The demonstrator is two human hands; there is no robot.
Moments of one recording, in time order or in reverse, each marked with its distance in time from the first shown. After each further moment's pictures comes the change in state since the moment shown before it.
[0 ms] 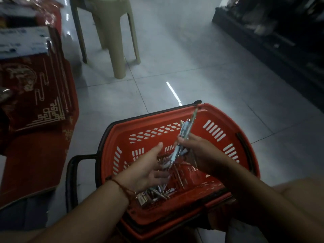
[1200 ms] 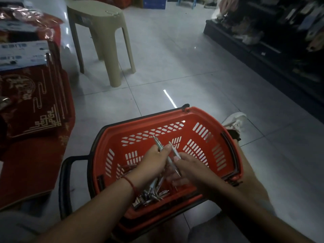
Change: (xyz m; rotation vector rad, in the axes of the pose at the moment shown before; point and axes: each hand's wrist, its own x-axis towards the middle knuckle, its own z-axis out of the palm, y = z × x) left_hand -0.015 -0.014 0.045 0.568 0.106 0.507; right_hand -0.057 0.029 0.009 -0.215 0.136 0.047
